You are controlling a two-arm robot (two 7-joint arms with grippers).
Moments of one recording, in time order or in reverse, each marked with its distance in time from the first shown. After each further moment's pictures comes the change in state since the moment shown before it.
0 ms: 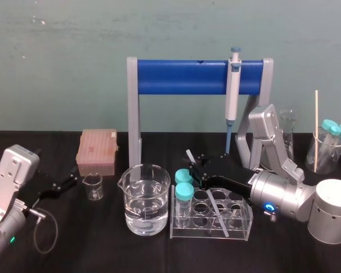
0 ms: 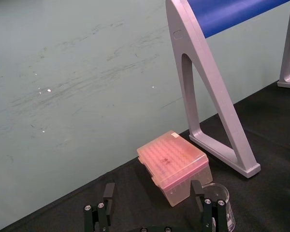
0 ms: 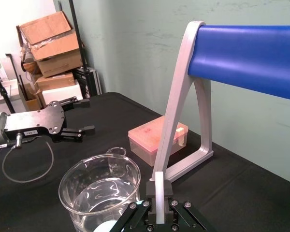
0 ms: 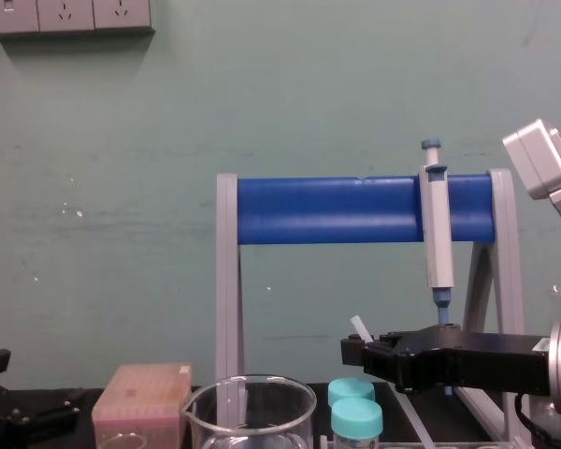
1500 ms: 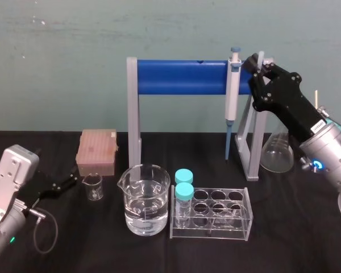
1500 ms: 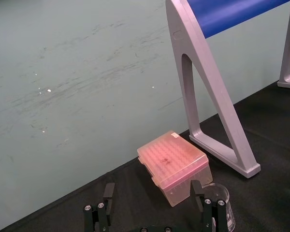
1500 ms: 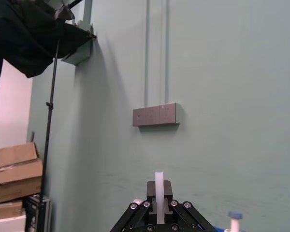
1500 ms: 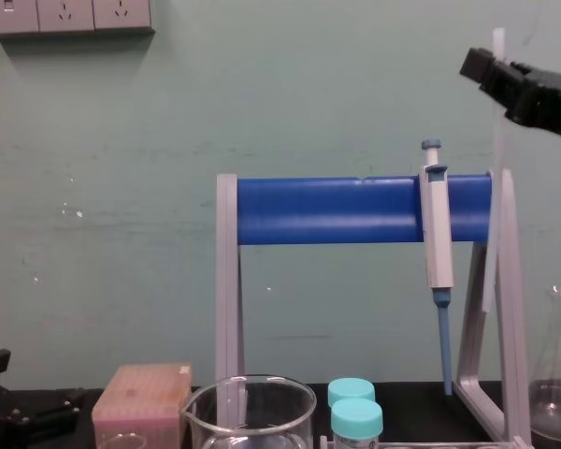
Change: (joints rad) left arm 0.000 0.000 0.000 0.000 0.000 0.000 0.000; right arm -0.126 -0.042 0.291 -0.199 0.100 -0.390 -0.030
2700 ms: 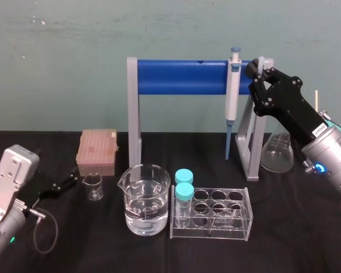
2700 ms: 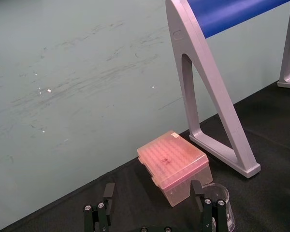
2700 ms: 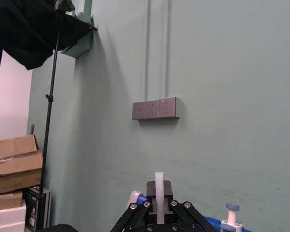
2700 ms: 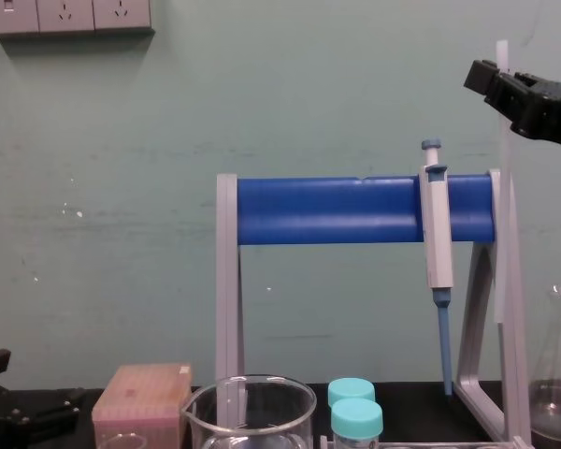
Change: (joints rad) left arm 0.000 0.000 0.000 0.000 0.000 0.000 0.000; right arm -0.011 0.004 0.014 -0.002 -0.024 0.014 0.010
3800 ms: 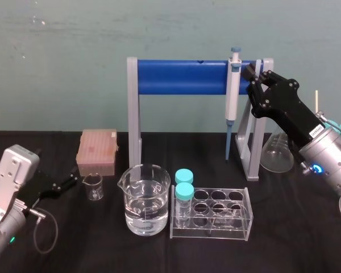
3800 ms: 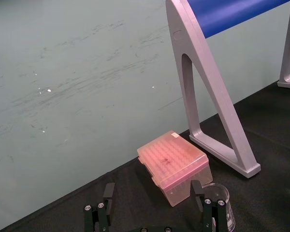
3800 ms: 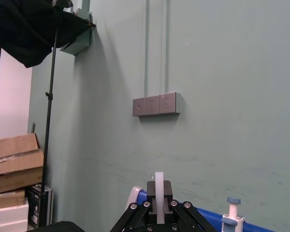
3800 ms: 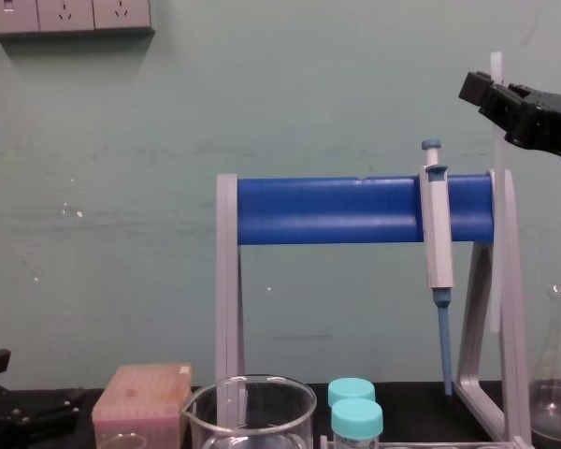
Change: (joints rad) left arm 0.000 0.000 0.000 0.000 0.000 0.000 0.000; right arm 0.010 -0.004 -0.008 0.022 0.006 0.008 0.004
